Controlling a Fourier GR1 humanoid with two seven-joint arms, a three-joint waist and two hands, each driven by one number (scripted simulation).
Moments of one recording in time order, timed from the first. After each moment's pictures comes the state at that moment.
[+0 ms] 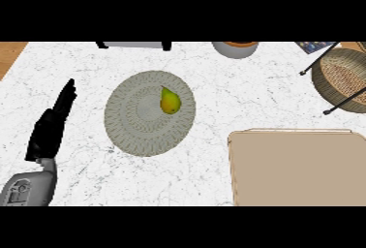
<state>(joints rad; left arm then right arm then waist) -0.18 0.22 0.12 -1.46 -0.23 0.01 0.06 -1.00 -0.82 -0.24 -0.59 0.84 0.13 -0.35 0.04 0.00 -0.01</state>
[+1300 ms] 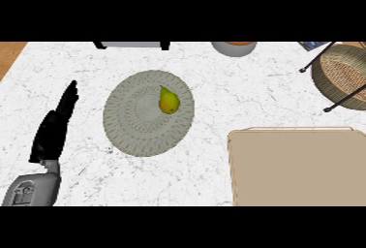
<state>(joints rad) -0.17 0.19 0.11 -1.47 -0.24 0.03 0.06 -1.06 -1.04 -0.53 -0.24 0.59 0.28 -0.34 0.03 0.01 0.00</state>
